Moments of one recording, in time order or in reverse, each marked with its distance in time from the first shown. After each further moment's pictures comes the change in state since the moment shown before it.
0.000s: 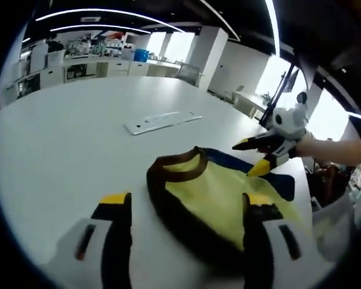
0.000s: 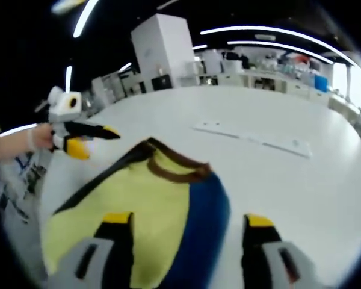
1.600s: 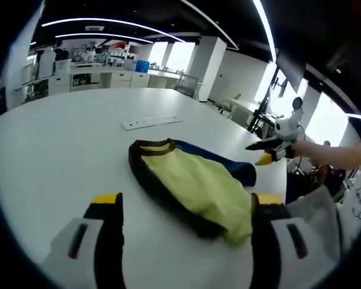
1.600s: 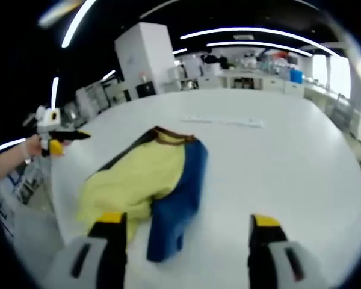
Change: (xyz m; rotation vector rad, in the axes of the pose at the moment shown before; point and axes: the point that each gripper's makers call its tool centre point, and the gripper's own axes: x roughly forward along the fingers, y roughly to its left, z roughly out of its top) left arm -0.123 -0.078 -0.045 -0.010 -0.073 0.037; right arm -0.140 0.020 -0.086 0.108 -0.026 -0.103
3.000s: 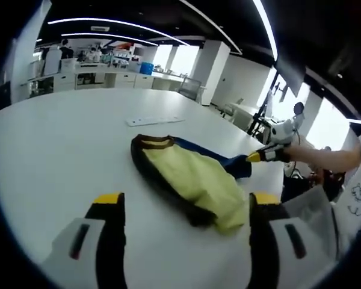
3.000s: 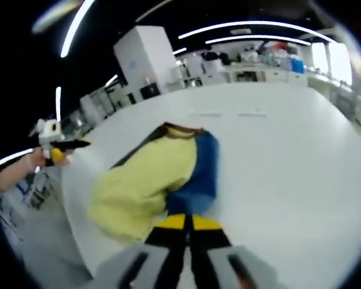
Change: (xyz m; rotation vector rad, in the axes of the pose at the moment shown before) left arm -0.022 -0.009 -0.013 -0.043 -0.043 0.016; right arm -0.003 0.022 0.005 0.047 -0.022 0.097
